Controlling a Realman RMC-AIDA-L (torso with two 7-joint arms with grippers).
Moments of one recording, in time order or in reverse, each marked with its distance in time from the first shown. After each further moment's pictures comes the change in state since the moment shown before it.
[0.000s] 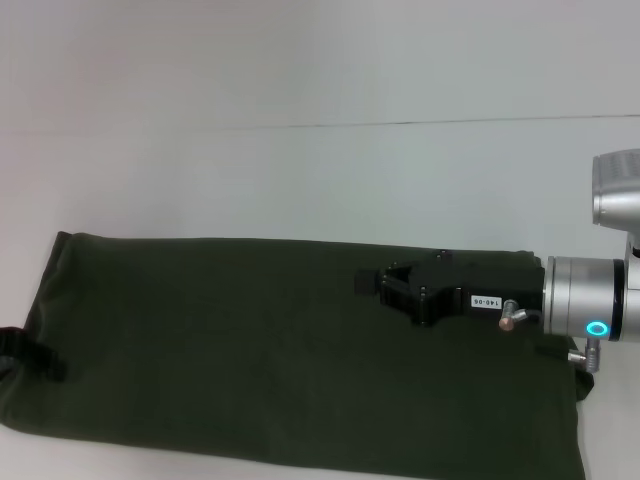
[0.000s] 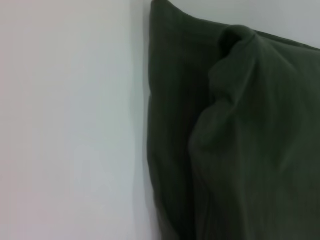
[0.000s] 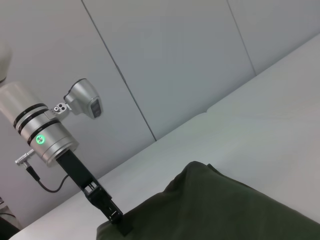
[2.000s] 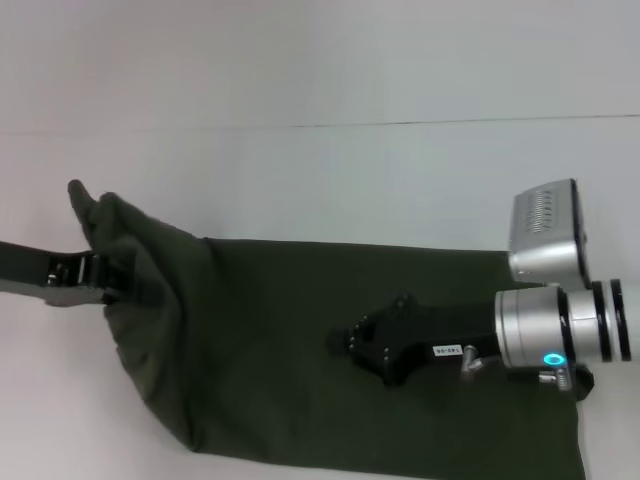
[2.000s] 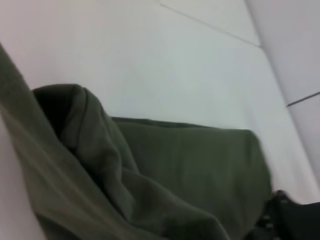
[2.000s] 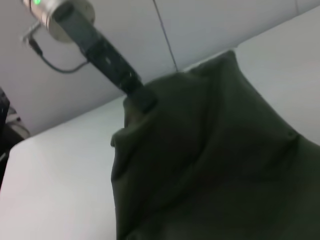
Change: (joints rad) left arm -0.006 -0.015 -0.013 0.019 -0.415 0.197 0.123; right arm 0.039 0.017 -0.227 0.017 0.000 0.116 -0.075
